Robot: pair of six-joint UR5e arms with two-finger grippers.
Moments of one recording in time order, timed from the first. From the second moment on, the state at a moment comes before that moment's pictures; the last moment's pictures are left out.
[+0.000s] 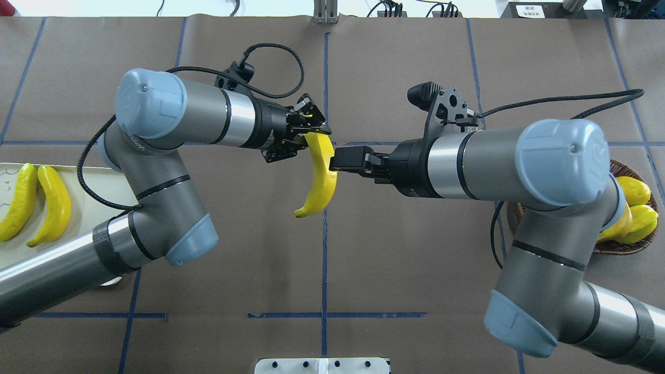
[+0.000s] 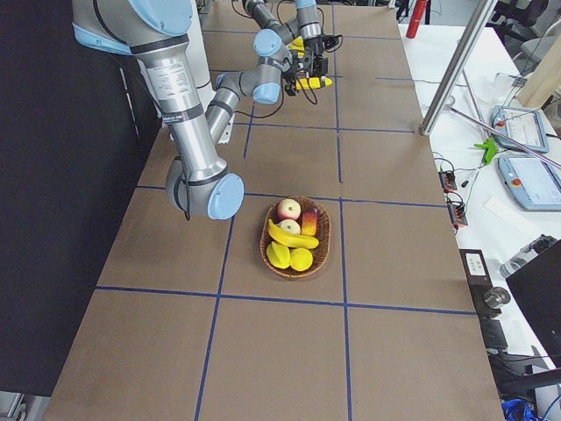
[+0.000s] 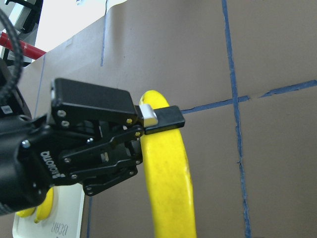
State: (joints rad) left arm -0.66 -2.19 -1.63 -2.38 -1.92 -1.98; right arm 0.56 -1.14 2.08 -1.10 1.82 1.48
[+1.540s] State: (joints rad) left arm -0.80 -1.45 -1.77 -2.37 -1.89 -1.31; right arm 0.93 -1.46 2.11 -1.21 2.19 1.08
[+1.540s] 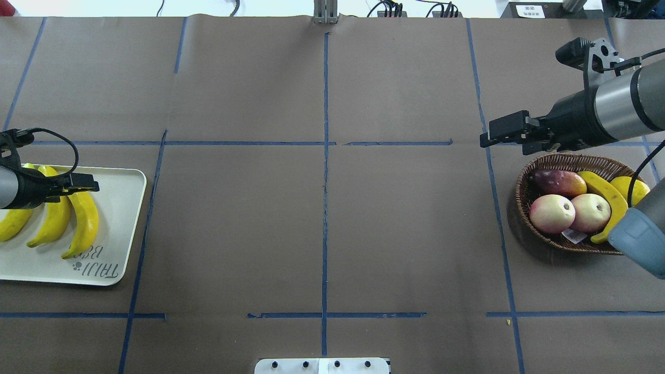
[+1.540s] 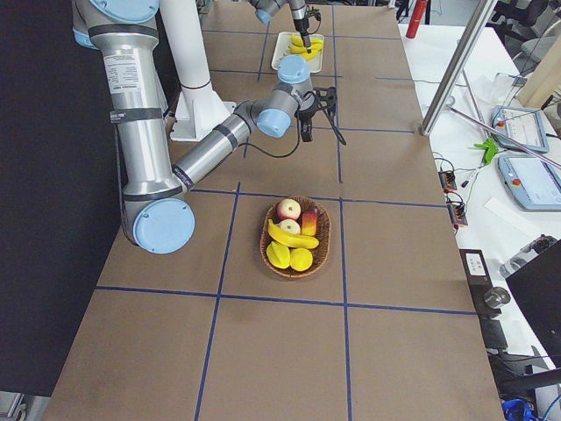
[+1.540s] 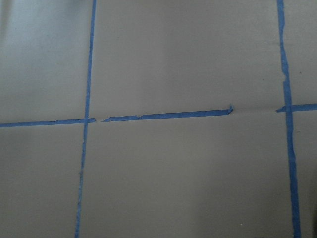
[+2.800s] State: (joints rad) left arm -0.79 -1.55 -1.73 -2.37 -1.89 -1.41; right arm 1.08 -1.97 1.83 -0.56 2.27 1.28
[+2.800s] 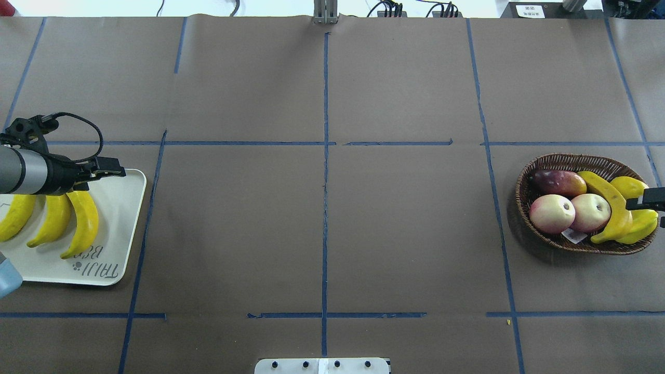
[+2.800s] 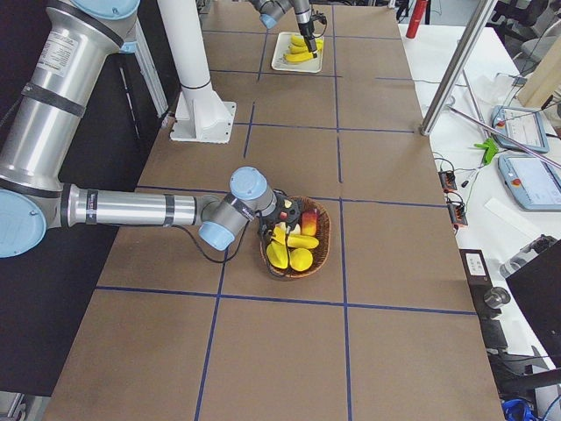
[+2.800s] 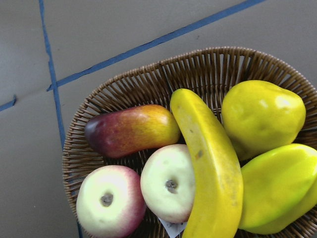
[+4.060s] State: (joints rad) left arm -0.79 -1.58 -1.70 -2.37 -1.89 -1.41; right arm 0.96 -1.92 1.73 -0.55 2.25 1.31
